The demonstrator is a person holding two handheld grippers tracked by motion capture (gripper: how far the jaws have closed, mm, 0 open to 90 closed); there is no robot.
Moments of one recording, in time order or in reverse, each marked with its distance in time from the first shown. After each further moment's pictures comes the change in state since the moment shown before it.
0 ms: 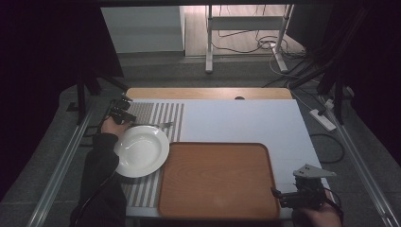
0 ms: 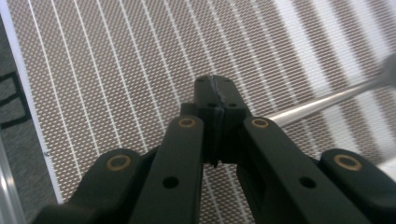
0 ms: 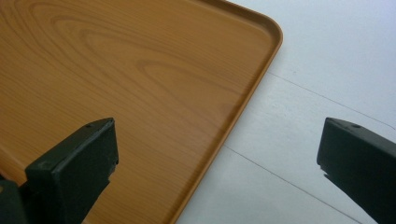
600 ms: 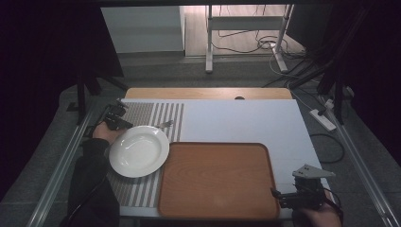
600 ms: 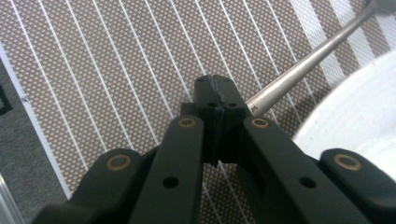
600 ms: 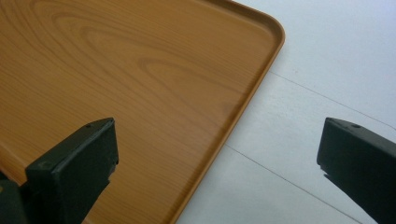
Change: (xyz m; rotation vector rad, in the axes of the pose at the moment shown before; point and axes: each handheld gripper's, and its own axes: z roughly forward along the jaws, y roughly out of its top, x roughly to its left) left arm 0.004 -0.028 -0.014 0.046 -0.101 0.057; right arm 0.001 0.000 0.000 0.006 0.002 -0.012
